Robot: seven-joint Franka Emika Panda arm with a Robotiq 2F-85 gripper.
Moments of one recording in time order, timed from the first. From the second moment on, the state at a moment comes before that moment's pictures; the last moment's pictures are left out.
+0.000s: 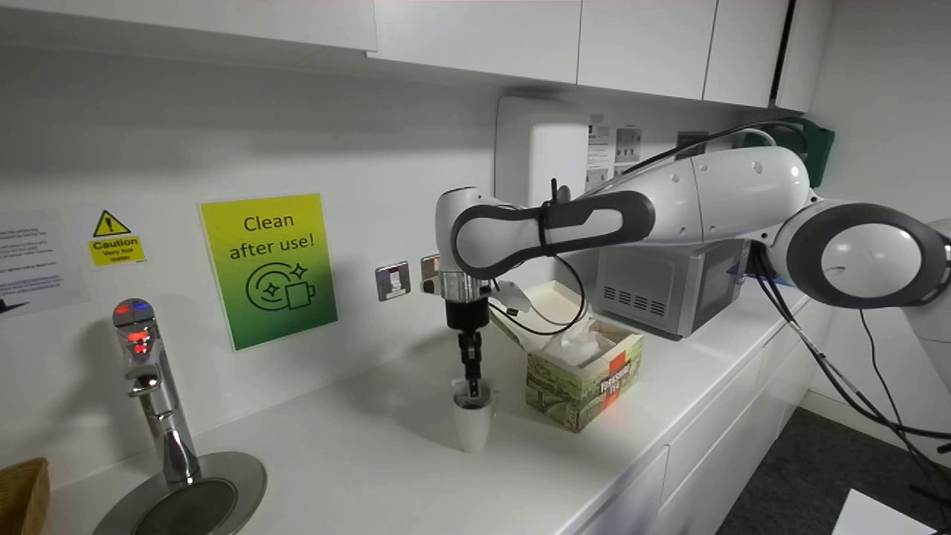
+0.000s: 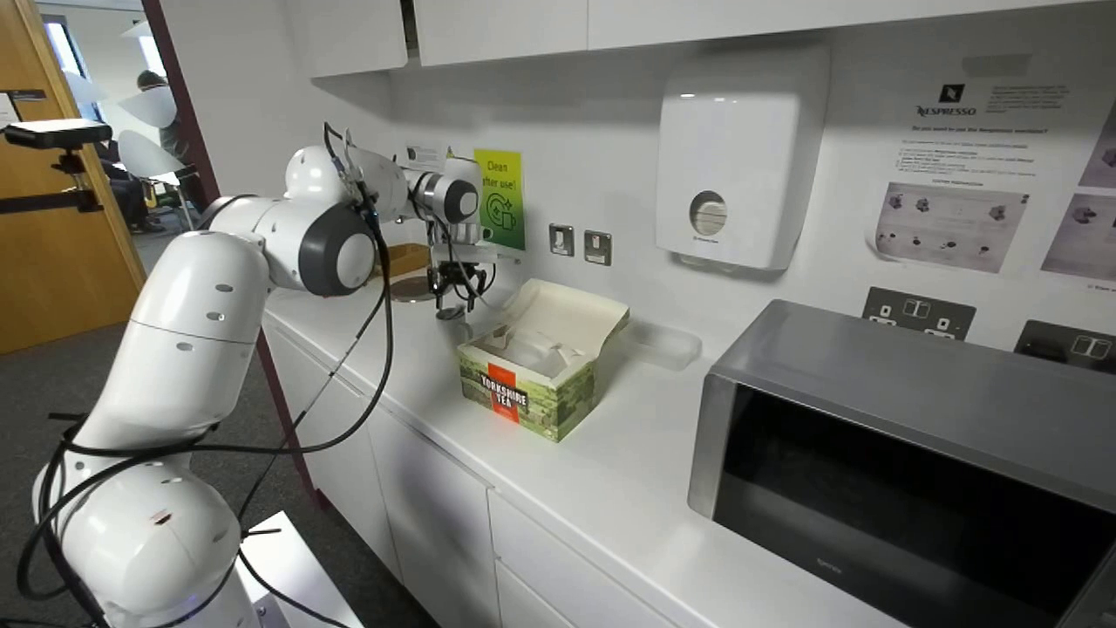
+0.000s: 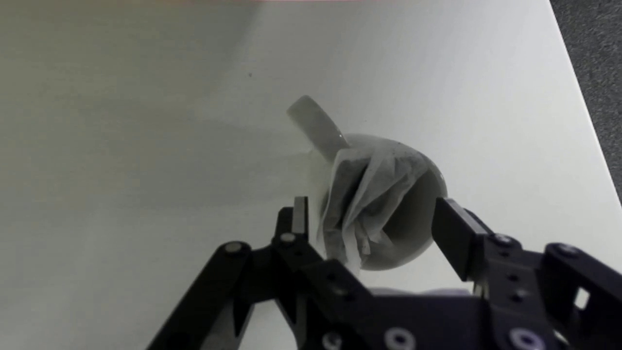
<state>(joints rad) 0.23 0.60 0.26 -1.25 -0.02 1.73 -0.53</state>
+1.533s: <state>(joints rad) 0.23 0.60 0.26 -1.23 -0.02 1.73 -0.53</state>
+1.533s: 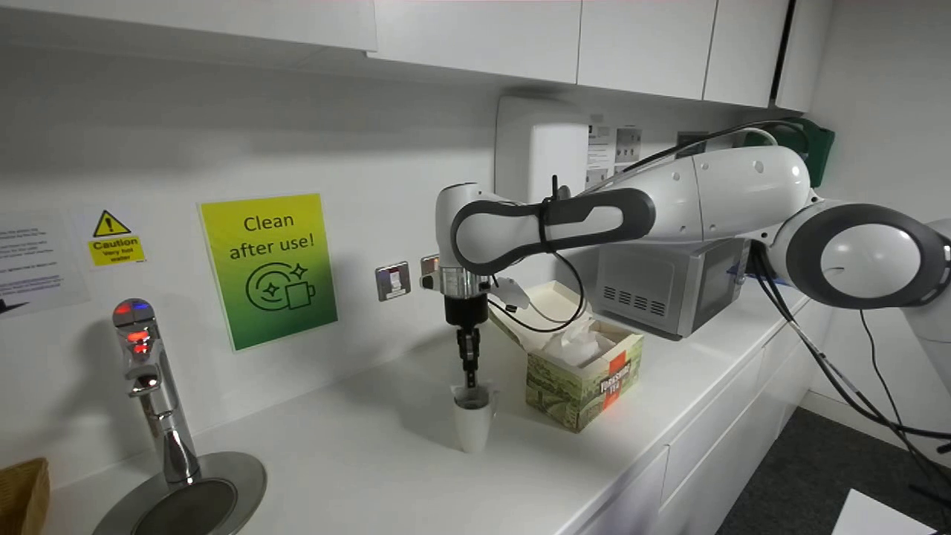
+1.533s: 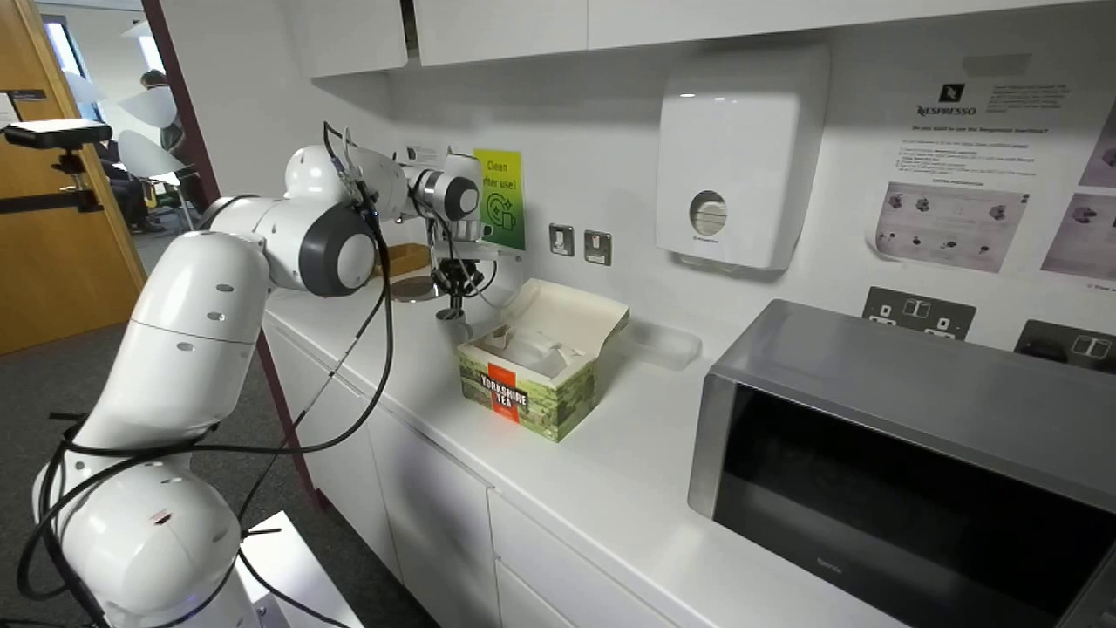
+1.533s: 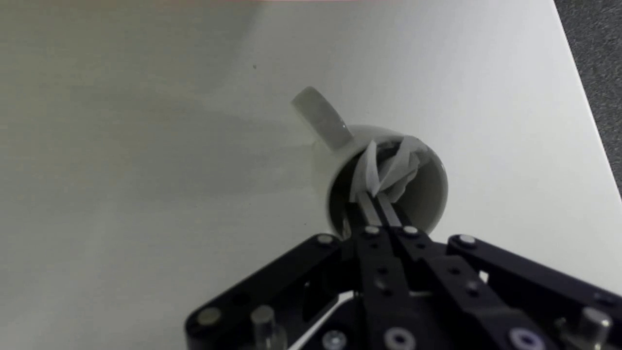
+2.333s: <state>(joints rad) 0.24 0.58 0.29 -1.20 -0.02 1.72 -0.53</state>
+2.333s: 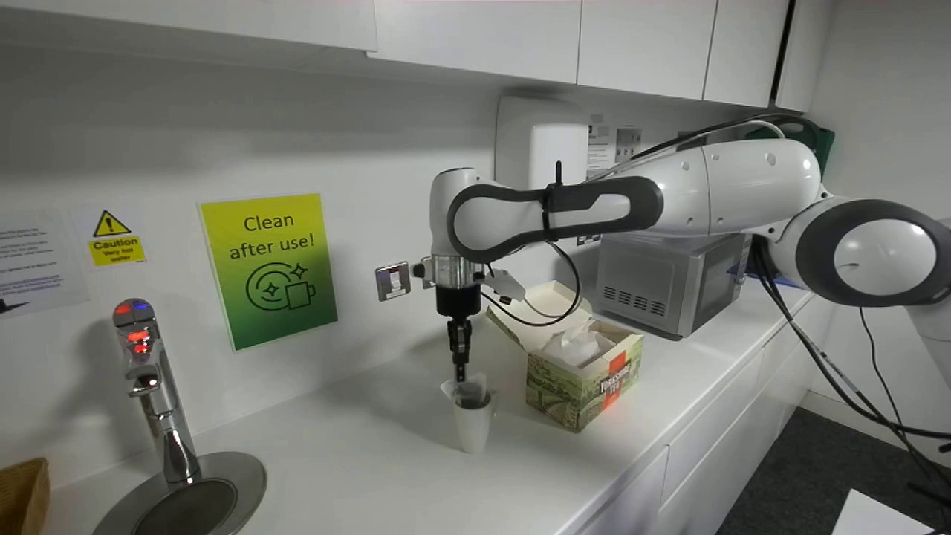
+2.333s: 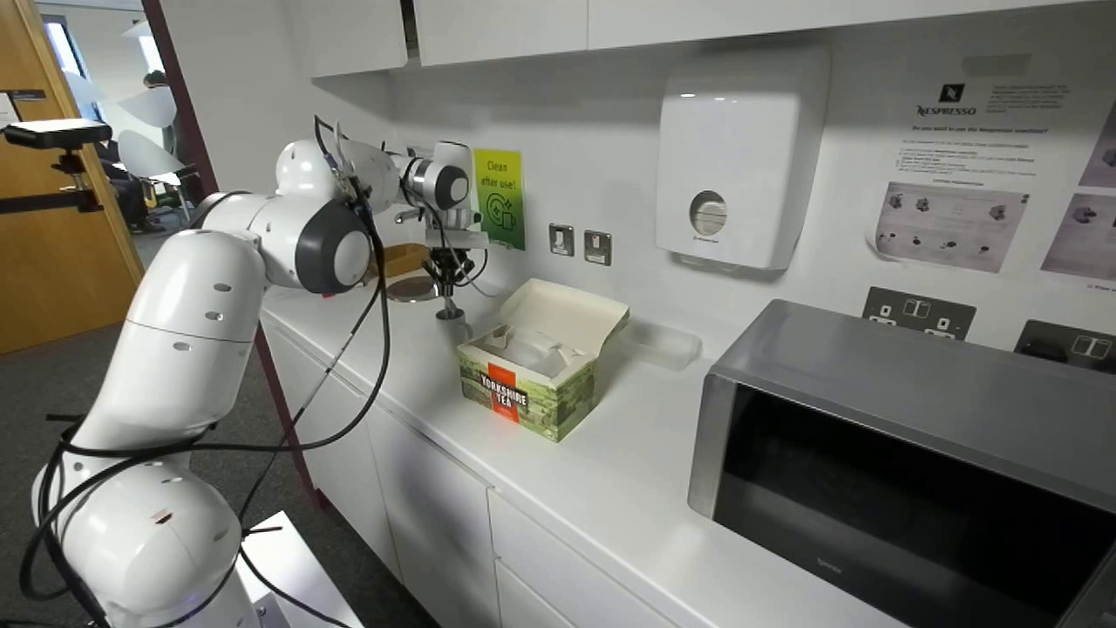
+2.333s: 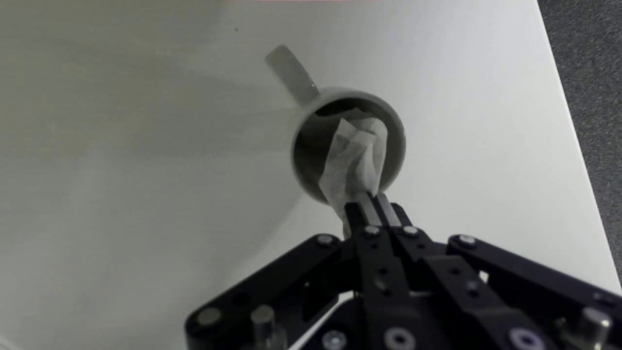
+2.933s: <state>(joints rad) 0.24 0.48 0.31 -1.20 -0.03 1.68 -0.52</state>
